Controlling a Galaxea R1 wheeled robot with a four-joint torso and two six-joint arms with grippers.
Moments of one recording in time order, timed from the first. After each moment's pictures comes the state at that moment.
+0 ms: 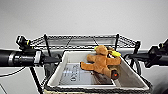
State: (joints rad) left arm -0.33 1.70 -0.63 -0.66 0.41 -0.35; right arm 0.21 1.77 -0.66 0.76 -0.19 0.41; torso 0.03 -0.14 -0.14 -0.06
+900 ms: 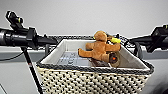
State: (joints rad) left arm -0.54 1.76 -0.80 -0.82 0.52 -0.35; right arm 0.44 1.86 -0.76 0.76 -0.29 0.57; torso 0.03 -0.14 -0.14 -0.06
